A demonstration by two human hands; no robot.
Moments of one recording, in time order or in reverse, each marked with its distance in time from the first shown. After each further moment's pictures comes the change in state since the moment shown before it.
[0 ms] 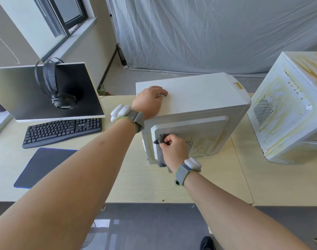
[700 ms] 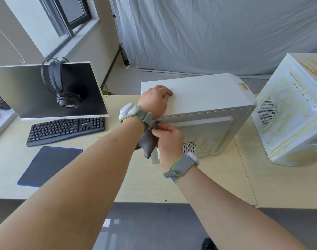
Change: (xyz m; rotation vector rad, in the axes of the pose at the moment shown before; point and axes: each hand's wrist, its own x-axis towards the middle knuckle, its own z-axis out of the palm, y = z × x) left_hand -0.001 0.003 0.000 0.135 0.040 0.060; right_hand -0.009 -0.074 0.003 0.973 -0.096 0.422
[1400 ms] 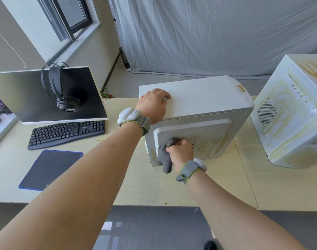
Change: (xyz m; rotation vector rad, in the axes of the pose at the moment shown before) left_hand -0.002 0.004 0.000 0.091 -0.014 0.010; right_hand 0.029 0.020 -0.060 -0.480 0.193 0.004
